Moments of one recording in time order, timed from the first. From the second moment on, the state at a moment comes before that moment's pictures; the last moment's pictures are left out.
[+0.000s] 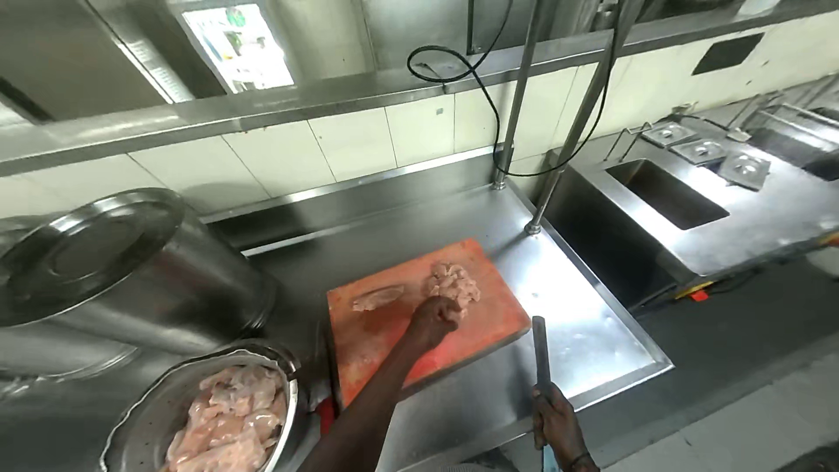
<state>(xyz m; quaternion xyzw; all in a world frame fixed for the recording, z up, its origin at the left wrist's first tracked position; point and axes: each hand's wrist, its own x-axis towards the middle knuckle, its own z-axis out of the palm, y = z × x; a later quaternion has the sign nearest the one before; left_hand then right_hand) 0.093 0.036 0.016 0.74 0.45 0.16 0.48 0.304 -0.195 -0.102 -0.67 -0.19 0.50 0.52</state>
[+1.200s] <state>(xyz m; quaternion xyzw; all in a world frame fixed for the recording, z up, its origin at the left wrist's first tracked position) -0.031 -0.037 -0.009 0.71 0.65 -0.07 0.26 0.285 -0.187 -0.068 -0.70 -0.35 0.51 0.37</state>
